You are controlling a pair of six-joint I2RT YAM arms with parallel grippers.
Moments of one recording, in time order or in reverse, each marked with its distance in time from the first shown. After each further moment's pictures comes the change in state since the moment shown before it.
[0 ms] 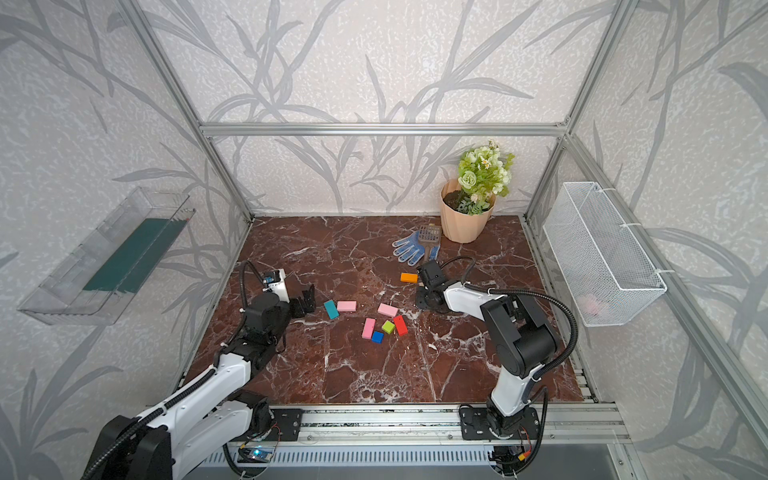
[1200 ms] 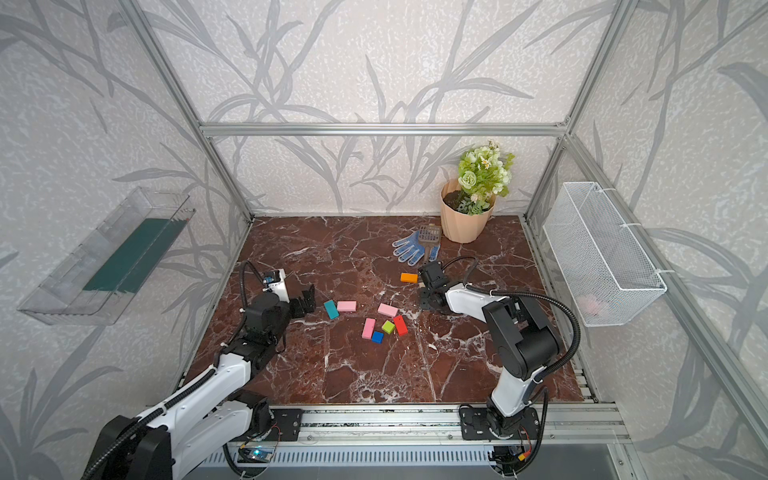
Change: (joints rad) left arm 0.000 0.000 0.000 0.000 0.000 0.000; right arm -0.006 -0.019 -0.023 -0.008 0.081 -0.009
